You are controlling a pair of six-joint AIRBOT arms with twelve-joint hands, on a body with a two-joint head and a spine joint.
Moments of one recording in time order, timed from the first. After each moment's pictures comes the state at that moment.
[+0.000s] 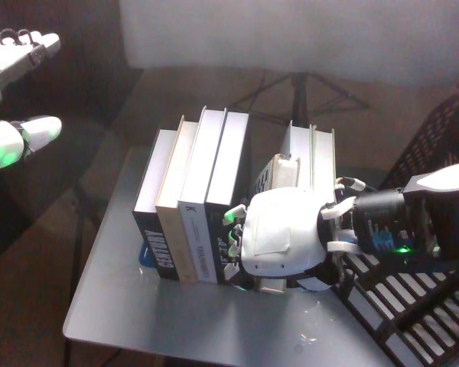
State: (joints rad) left arm 0.91 -1.00 1.38 -0.25 -0.99 0.49; right arm -0.34 -1.44 1.36 -1.33 0.27 -0.19
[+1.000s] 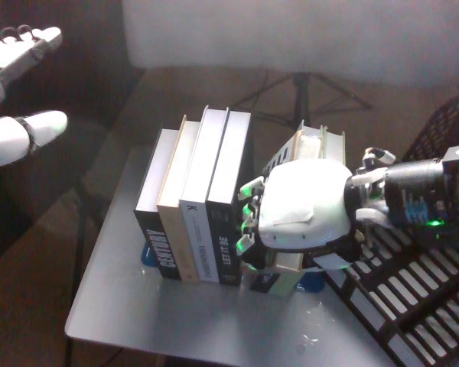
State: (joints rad) left arm 0.90 -1.03 1.39 -0.27 -1.00 0.47; right arm -0.30 -1.34 1.31 -1.27 0.33 -0.14
